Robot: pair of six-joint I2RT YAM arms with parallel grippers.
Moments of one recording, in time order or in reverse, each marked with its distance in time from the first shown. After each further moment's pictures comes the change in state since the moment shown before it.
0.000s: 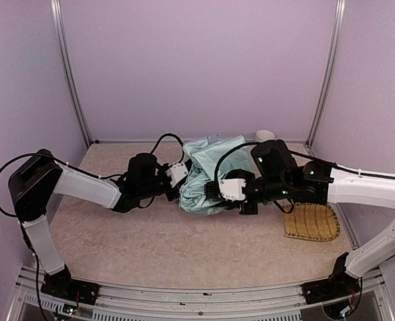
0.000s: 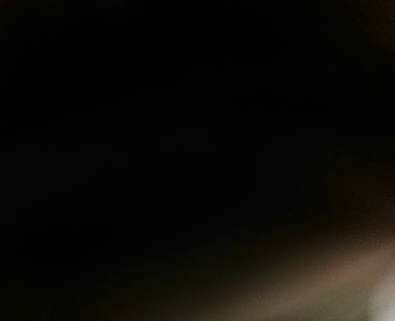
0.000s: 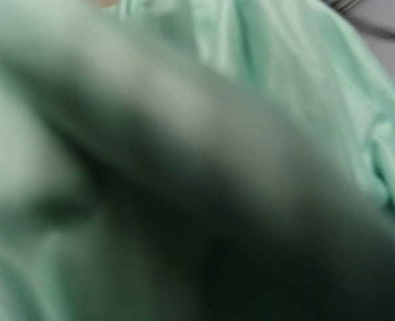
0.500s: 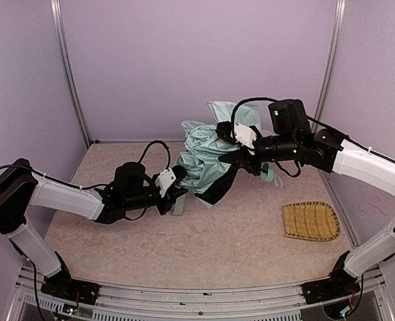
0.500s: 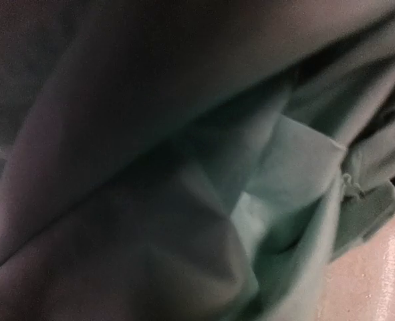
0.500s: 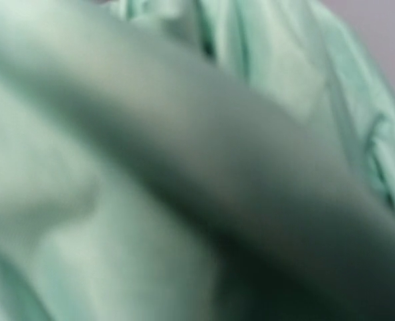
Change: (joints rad) left arm -0.051 -0.216 -0.204 -0.031 0.053 -0.249; right arm -0.214 0.050 0.224 -0.005 -0.173 0.184
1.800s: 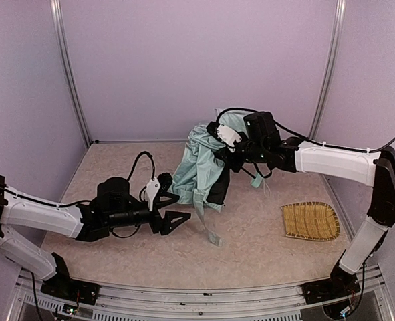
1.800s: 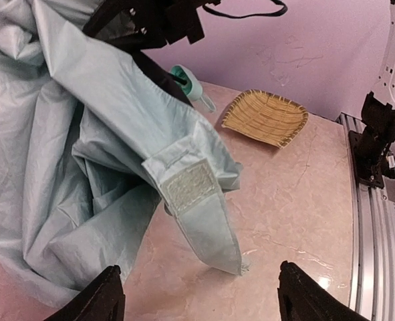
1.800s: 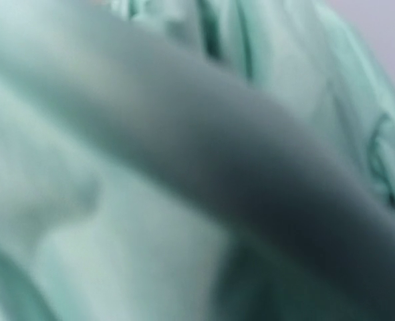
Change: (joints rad) left arm -0.135 -0.235 -0.175 0.005 0.027 -0.358; right arm -0.046 0.288 0.011 0.235 0.243 0.190
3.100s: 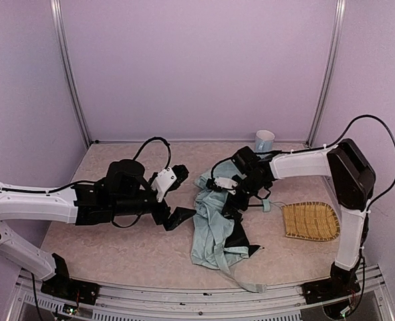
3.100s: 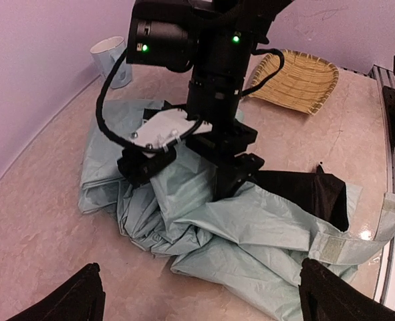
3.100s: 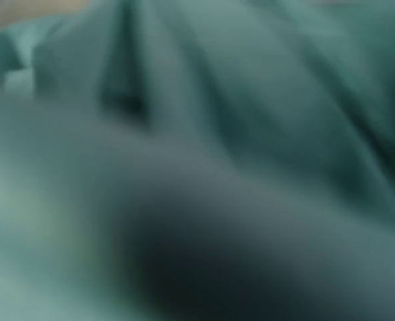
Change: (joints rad) left arm -0.068 -0.023 0.277 -0.487 -0.192 0.163; right arm -0.089 0.270 0.001 -0.389 -0.279 -0.134
